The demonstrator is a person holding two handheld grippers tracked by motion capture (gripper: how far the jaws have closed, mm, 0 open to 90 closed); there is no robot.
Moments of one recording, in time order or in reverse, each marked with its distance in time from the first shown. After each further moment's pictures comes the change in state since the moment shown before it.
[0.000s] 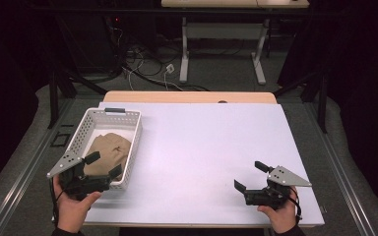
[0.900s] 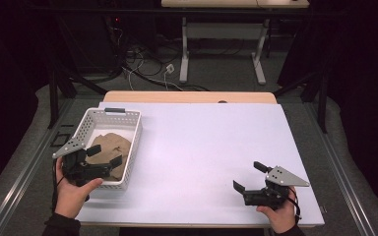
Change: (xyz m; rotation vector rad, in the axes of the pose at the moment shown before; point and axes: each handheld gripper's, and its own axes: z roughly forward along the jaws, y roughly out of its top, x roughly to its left) left arm 0.019 0.019 0.019 0.109 0.006 -0.037; right arm 0.001 -0.001 0.002 0.015 0.003 -0.016
